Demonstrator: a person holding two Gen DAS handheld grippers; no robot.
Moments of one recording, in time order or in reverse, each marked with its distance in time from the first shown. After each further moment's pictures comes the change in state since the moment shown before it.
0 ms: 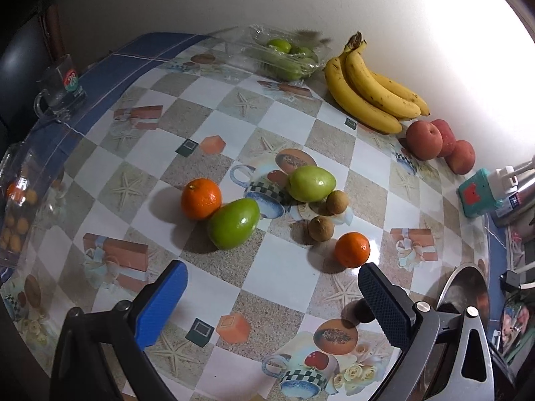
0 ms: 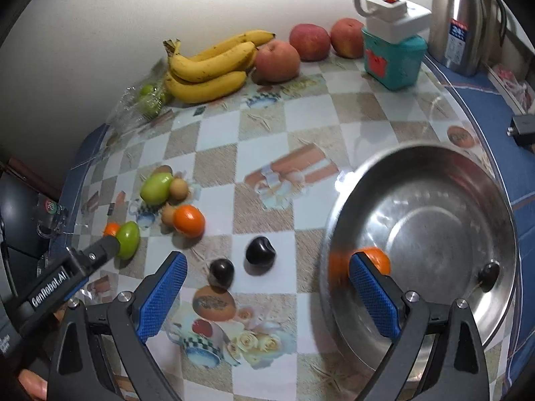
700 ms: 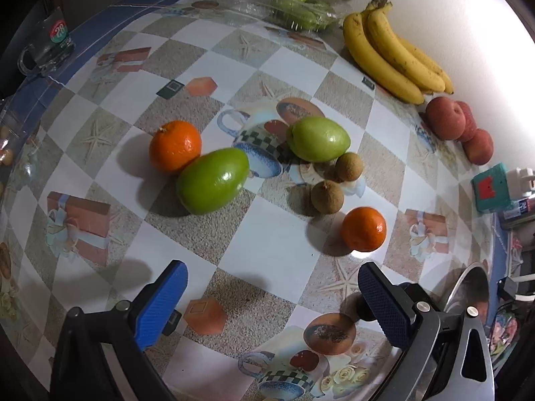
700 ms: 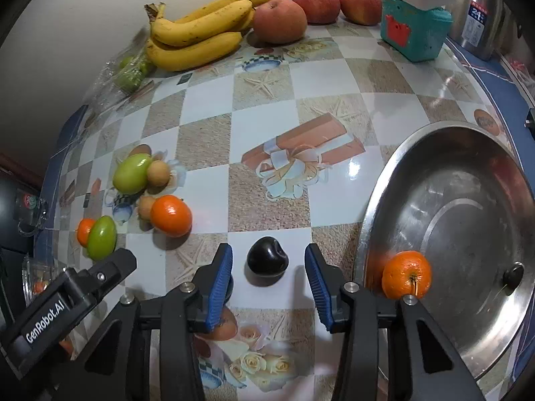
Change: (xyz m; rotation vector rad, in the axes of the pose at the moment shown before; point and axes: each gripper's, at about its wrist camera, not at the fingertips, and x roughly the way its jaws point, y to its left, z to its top) left arm 0.048 -0.004 -0.009 -0.083 0.165 -0.008; right arm 0.057 0.006 0.004 0.027 0.116 -0.052
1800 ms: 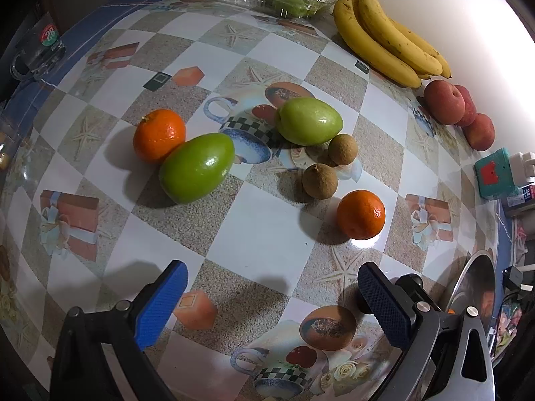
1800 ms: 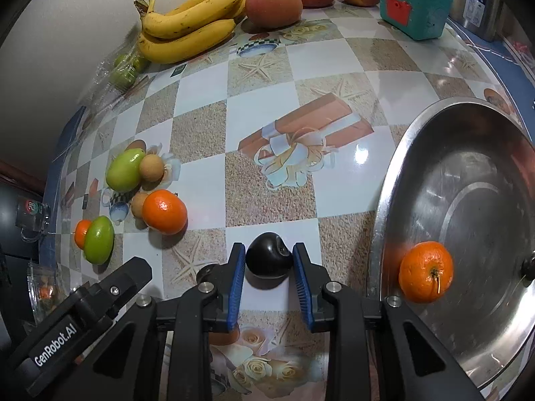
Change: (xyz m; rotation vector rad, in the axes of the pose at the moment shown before) left arm 0.008 -0.009 -0.002 0.025 0.021 0.004; right arm 0.012 -0.004 -0.006 0.036 0.023 0.051
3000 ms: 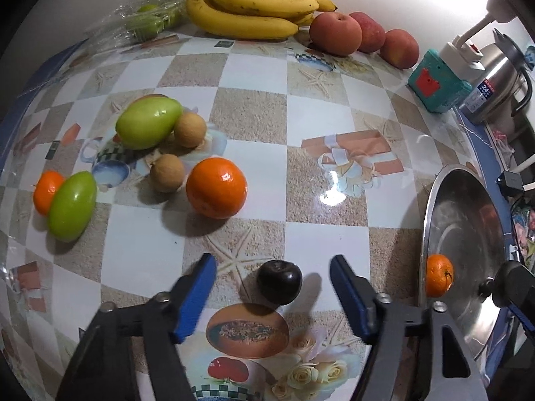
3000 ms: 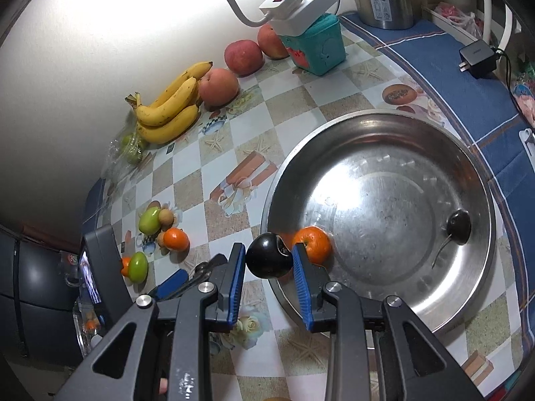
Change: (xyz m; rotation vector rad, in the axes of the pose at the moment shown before) left arm 0.018 -0.084 -0.034 0.388 -0.038 -0.067; right arm -0.109 -0.080 -0.022 0.207 -0.161 0.097
